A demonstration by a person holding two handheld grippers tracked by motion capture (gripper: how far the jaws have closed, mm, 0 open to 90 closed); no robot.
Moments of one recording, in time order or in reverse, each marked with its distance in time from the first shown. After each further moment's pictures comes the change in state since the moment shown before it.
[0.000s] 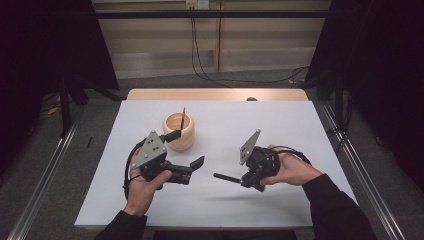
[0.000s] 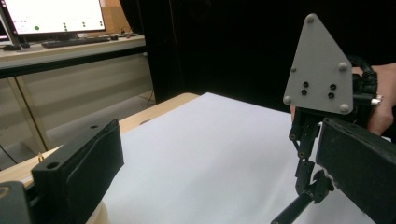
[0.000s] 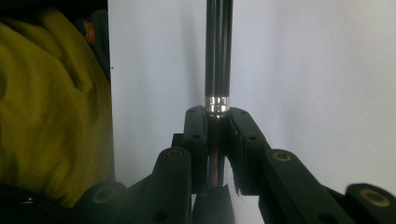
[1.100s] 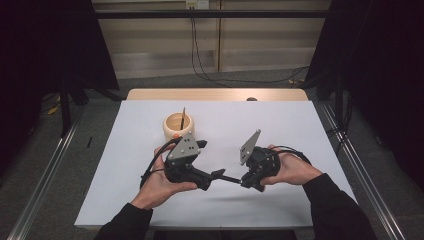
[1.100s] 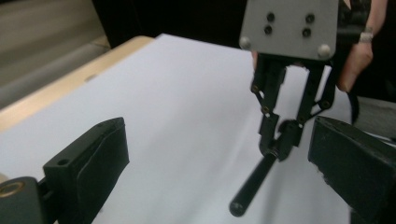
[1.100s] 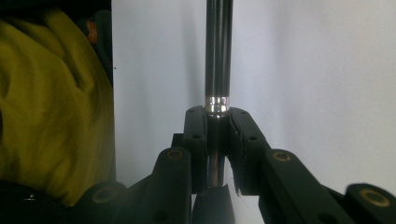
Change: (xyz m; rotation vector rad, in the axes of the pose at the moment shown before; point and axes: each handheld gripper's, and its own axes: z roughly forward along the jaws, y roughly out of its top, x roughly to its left) left arm -0.021 0.002 0.043 0.295 -0.175 0.089; right arm 0.000 0.000 -0.001 -0.003 0.012 -0.015
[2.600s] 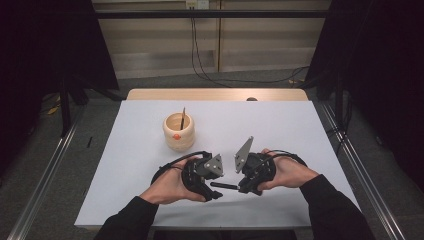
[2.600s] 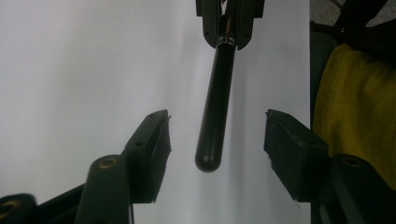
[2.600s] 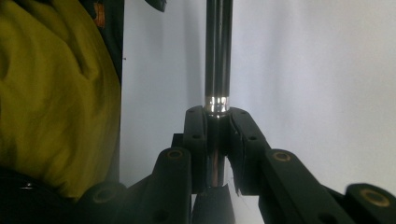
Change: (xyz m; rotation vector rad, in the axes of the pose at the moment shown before) left arm -0.012 -0.008 0.043 0.505 -0.286 0.207; right arm 0.008 0.007 0.013 0.038 0.011 -0.082
